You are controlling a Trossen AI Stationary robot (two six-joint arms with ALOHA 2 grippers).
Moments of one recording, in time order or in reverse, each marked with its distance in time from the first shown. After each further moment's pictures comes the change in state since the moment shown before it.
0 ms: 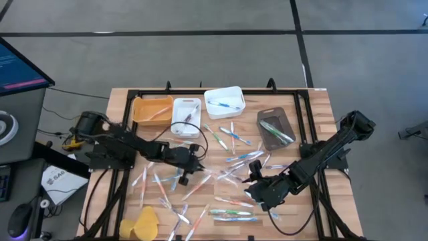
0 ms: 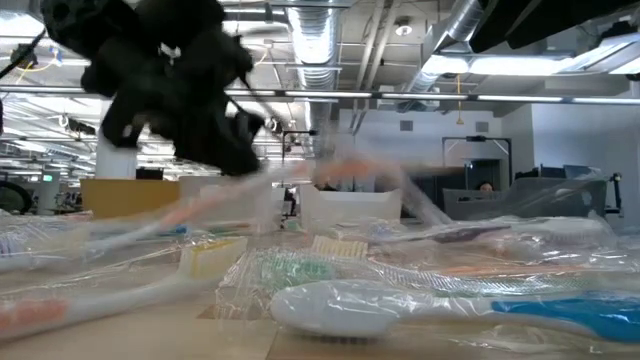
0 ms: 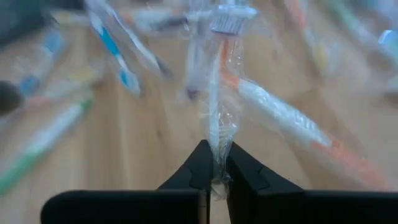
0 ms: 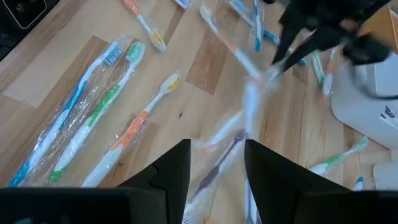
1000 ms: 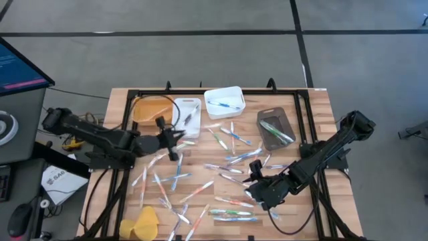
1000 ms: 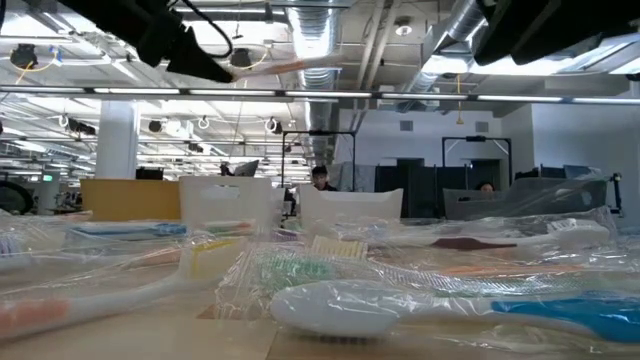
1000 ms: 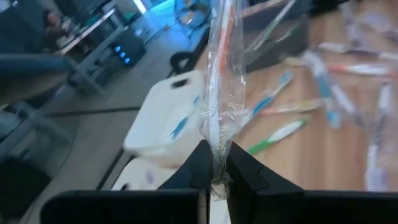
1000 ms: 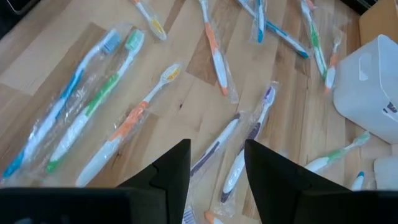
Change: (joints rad) left arm -0.054 -0.587 0.003 -0.462 -0.755 -0.067; right arm -0.001 0.000 -0.022 -0.007 0.000 0.000
